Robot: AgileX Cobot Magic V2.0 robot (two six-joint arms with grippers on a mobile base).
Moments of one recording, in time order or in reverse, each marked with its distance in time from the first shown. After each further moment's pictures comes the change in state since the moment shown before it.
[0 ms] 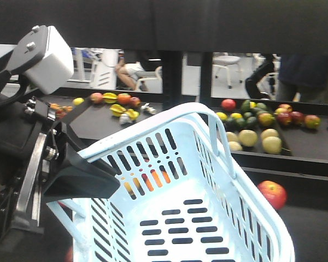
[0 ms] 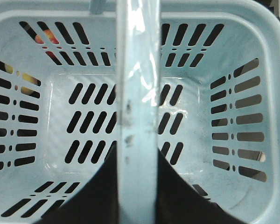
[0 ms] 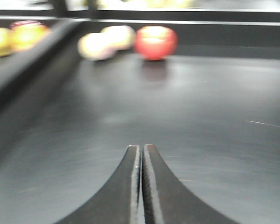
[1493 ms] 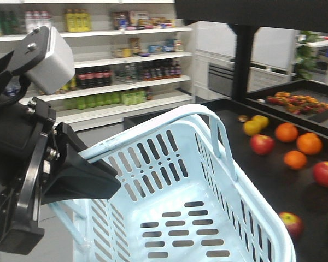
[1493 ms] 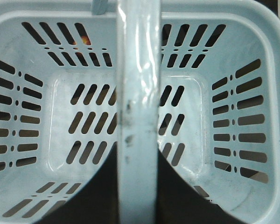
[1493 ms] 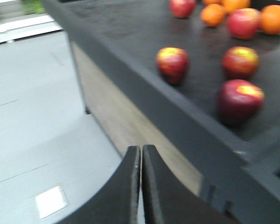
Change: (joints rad) left arm 0.000 0.000 0.000 0.001 0.001 0.000; right arm 0.000 0.000 0.000 0.000 0.000 0.000
